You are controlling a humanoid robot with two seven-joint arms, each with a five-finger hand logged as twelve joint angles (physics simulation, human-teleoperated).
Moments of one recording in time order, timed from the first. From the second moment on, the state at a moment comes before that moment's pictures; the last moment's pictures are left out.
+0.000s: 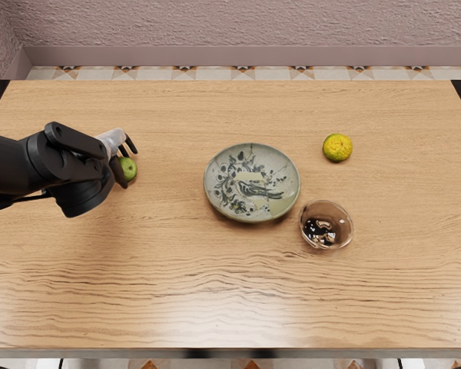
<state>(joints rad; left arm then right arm) -1.66 0.09 1.10 -1.19 -0.20 0.51 0.12 -0.04 0.00 0.12 0.28 -0.15 -0.27 -0.19</state>
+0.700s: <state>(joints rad) -1.67 0.09 1.11 -1.21 -0.21 0.51 0.12 -0.04 0.00 0.12 0.28 -0.15 -0.27 -0.19</state>
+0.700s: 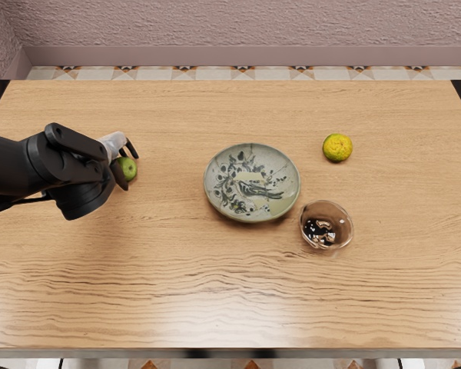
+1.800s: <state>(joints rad) -1.78 0.17 1.10 -1.31 -0.24 0.50 0.13 -0.04 0.00 0.12 0.28 -0.15 -0.27 -0.19</state>
